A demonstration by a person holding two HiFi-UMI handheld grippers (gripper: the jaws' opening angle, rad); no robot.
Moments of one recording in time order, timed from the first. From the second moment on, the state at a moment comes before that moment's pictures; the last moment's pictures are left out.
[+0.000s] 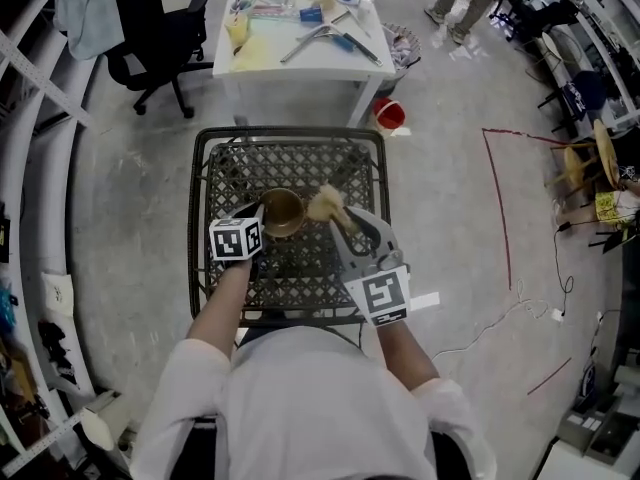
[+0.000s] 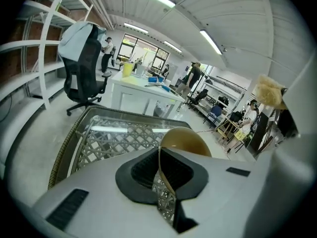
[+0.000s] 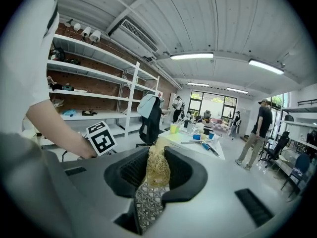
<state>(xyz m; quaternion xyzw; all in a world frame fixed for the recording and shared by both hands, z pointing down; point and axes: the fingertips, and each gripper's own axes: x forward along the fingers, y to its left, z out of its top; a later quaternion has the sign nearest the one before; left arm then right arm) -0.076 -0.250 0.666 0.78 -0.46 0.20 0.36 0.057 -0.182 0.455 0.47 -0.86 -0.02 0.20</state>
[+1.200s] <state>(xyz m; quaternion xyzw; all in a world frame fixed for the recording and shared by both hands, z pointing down) -0.058 -0.249 0.777 0.73 -0.42 0.25 0.48 0.080 -0.187 0.494 0.52 -0.82 0.04 0.23</state>
